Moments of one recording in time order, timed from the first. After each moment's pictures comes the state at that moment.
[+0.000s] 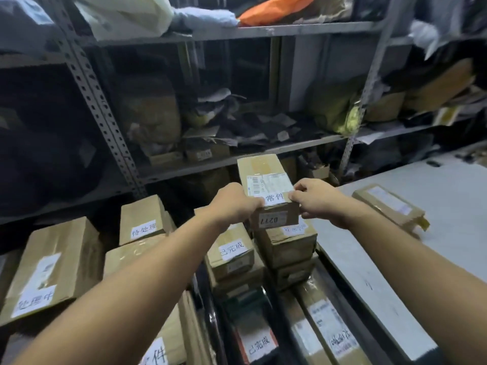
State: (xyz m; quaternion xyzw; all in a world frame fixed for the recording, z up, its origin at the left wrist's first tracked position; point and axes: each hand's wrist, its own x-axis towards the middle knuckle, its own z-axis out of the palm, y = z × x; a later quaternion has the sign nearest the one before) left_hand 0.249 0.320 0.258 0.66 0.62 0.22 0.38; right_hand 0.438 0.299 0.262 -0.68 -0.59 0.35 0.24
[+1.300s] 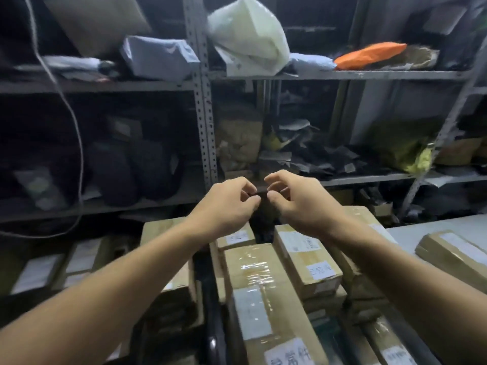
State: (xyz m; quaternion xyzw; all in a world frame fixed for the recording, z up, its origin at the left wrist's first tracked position) left_hand 0.046 0.257 0.331 0.73 0.59 0.28 0.18; right_hand 0.220 0.262 0.333 -0.51 -0.79 0.13 0.30
